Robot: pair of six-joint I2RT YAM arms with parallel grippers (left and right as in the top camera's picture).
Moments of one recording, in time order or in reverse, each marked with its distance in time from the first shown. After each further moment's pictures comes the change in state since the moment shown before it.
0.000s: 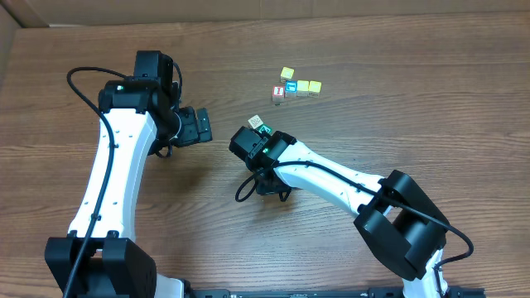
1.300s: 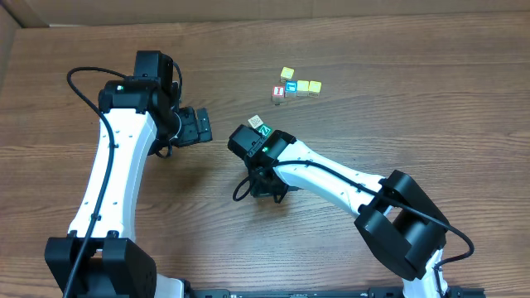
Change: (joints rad) left arm 0.000 0.000 0.000 0.000 0.000 0.000; right arm 0.000 0.000 0.014 0.024 -0.130 0.005
